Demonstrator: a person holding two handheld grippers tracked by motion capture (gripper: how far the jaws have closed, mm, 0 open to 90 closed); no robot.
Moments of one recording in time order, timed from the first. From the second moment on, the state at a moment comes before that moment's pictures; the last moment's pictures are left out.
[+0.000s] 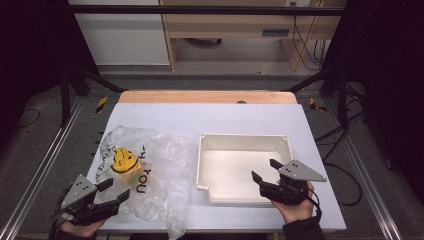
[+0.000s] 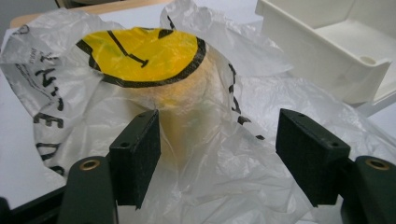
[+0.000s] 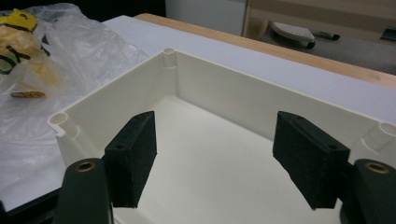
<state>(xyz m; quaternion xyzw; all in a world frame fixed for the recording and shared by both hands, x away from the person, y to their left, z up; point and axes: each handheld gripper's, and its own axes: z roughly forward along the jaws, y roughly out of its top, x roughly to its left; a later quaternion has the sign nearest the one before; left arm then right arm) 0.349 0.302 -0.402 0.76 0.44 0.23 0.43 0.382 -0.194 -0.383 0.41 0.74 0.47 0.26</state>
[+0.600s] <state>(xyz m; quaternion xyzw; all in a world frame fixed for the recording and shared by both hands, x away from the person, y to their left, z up) 0.360 0.298 -0.420 0.78 0.44 0.21 0.40 0.383 -0.124 -0.381 0.35 0.76 0.50 0.22</state>
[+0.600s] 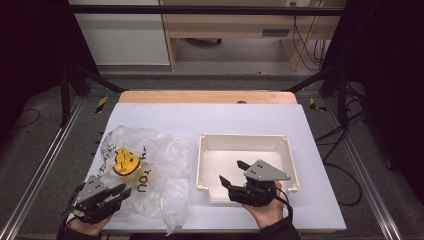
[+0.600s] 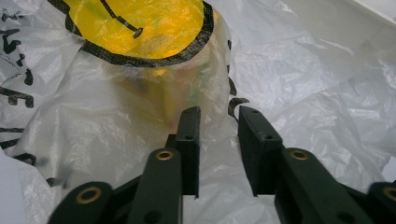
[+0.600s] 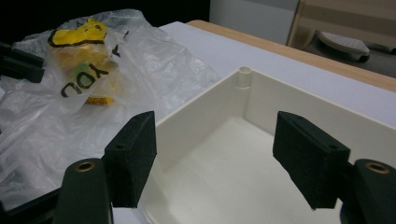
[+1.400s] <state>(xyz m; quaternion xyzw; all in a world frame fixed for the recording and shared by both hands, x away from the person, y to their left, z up) 0.353 0.310 -0.408 0.76 0.43 0.22 0.44 0.381 -0.044 -0.383 0.28 0.80 0.51 0.15</state>
